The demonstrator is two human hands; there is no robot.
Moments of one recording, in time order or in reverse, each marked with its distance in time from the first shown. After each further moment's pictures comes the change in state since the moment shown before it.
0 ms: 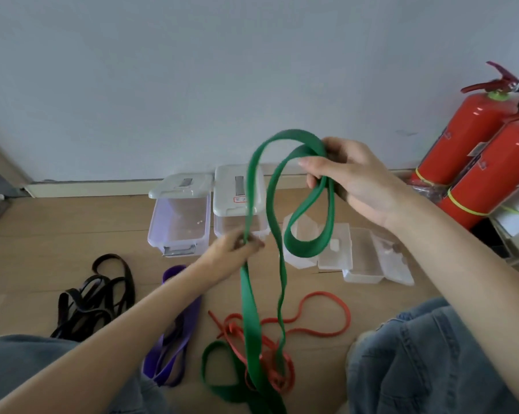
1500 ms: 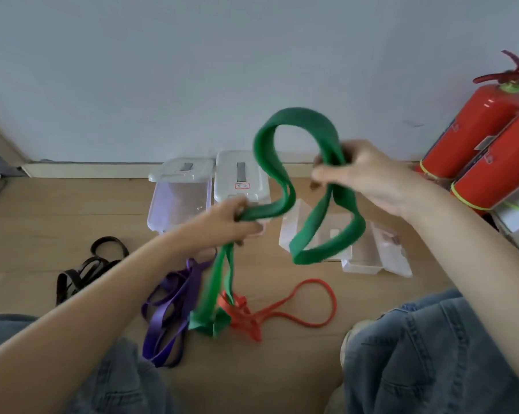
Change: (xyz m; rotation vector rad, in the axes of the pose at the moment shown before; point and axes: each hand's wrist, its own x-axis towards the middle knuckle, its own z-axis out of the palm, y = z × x) left_hand -0.014 0.050 -0.028 0.151 -0.139 -0.068; right_hand 0.000 0.011 -0.006 -0.453 -0.022 0.170
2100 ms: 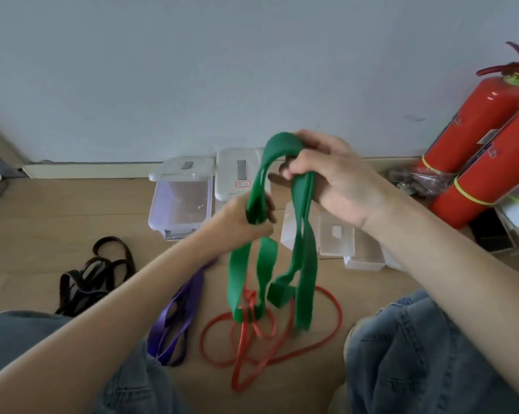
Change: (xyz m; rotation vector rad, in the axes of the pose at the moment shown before) left_hand 0.010 -0.001 0.016 -0.064 0.098 0.135; right_hand 0.002 -0.017 0.035 0.814 -0.187 -0.146
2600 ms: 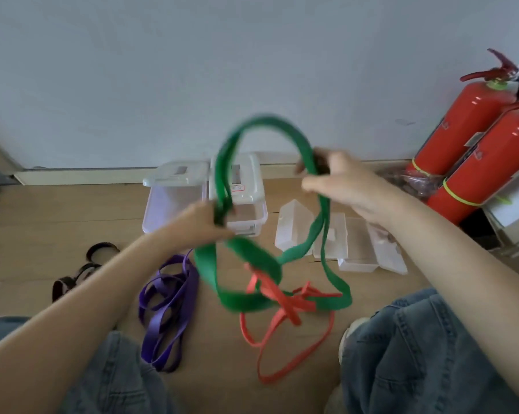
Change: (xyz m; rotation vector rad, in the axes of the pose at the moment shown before) left_hand -0.007 0.002 -0.035 0.253 -0.062 -0.187; right_hand -0.006 0.000 -0.033 -0.910 0.228 0.192
